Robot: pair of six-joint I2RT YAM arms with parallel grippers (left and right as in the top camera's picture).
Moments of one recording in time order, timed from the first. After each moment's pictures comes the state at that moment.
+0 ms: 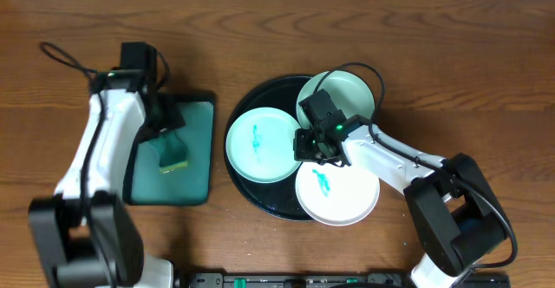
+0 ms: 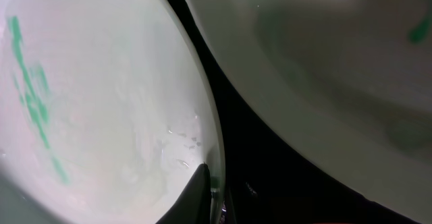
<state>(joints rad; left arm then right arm) 0.06 1.66 1.26 -0.99 -0.06 -0.38 0.58 1.84 1.03 -0.43 -0.18 0.65</state>
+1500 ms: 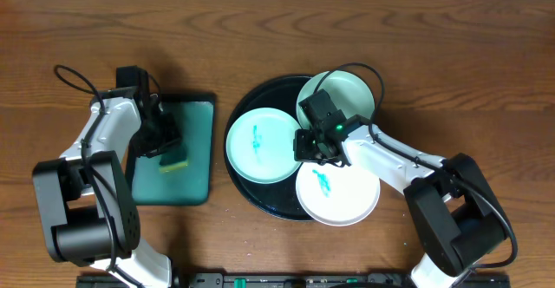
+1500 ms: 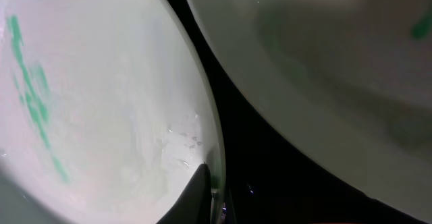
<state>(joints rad) 0.15 1.80 1.10 -0.82 0.13 -0.25 0.58 1.84 1.03 -0.43 -0.18 0.65</state>
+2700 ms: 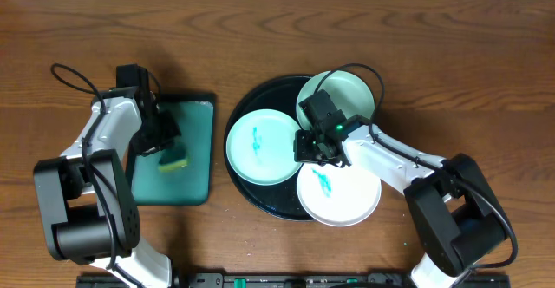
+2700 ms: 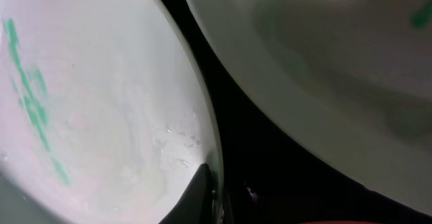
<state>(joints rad) 0.15 1.81 1.10 -0.78 0.08 -0.31 0.58 1.84 1.03 -0.45 -0.19 0.65</state>
